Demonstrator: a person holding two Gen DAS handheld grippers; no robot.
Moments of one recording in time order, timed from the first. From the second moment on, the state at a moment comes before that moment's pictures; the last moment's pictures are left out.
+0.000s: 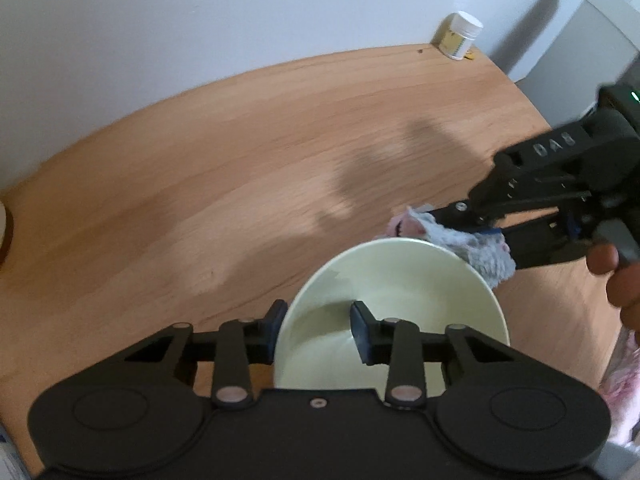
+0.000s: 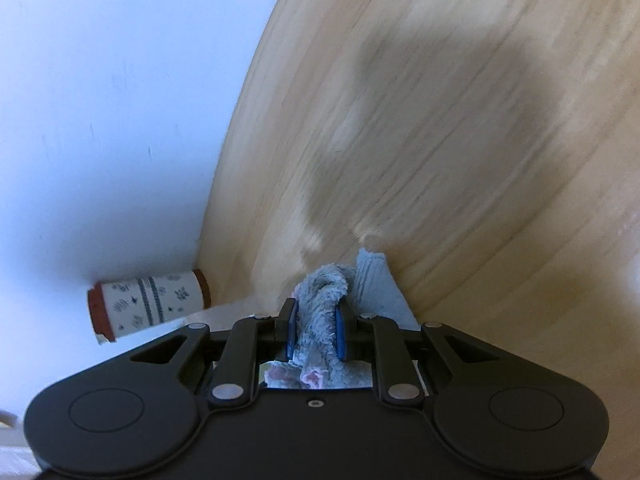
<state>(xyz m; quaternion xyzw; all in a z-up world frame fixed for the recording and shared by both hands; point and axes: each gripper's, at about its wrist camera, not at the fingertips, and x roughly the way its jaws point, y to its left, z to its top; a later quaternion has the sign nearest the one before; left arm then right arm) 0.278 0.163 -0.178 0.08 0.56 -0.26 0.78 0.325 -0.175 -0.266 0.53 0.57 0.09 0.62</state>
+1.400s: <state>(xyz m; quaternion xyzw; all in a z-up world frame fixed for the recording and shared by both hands) 0.268 0.161 -0.189 0.00 0.58 -0.17 0.79 0.185 -0.136 -0.290 0.66 0.52 -0.03 0.54</state>
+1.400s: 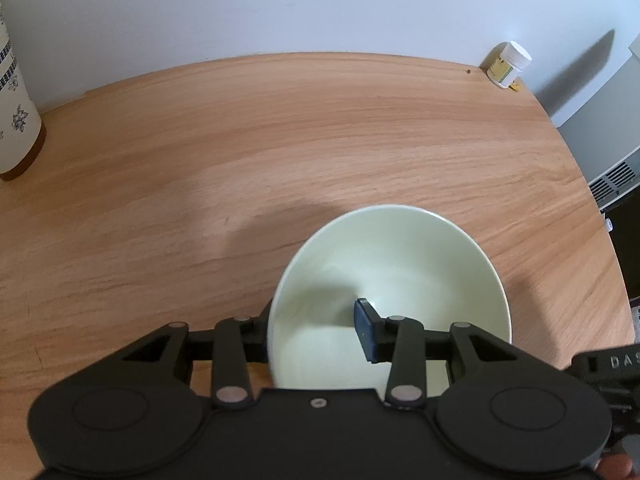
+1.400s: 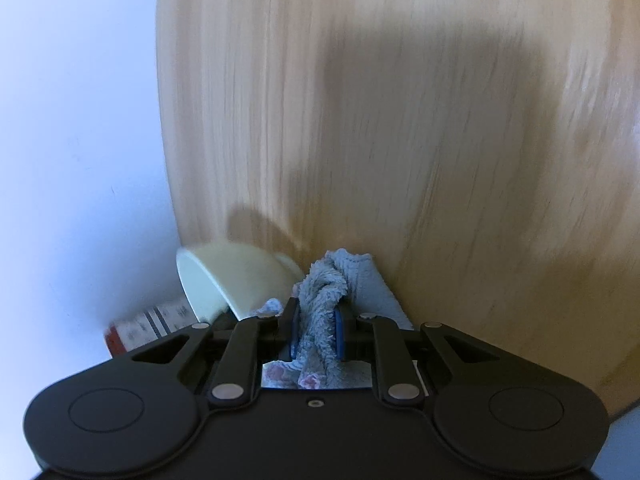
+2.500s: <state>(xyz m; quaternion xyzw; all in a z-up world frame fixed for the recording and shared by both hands) 0.201 0.150 -0.180 -0.07 0.62 -0.14 0.77 0.235 -0.143 -0.179 0.51 0.51 0.20 0.66</state>
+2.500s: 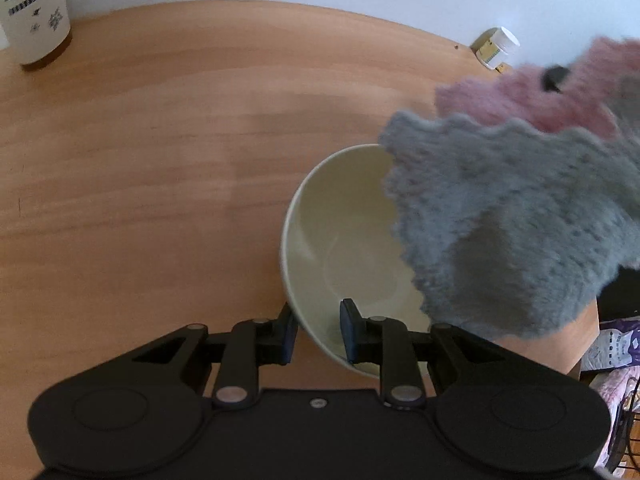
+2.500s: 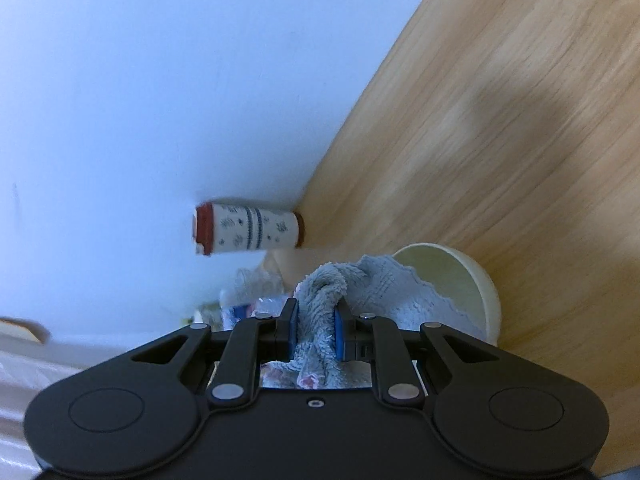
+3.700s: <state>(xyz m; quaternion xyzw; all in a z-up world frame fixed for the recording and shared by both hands) 0.185 0.182 -0.141 -0.13 0.60 -0.03 0.79 0.228 -0.058 -0.130 -0.05 0.48 0.43 0.76</state>
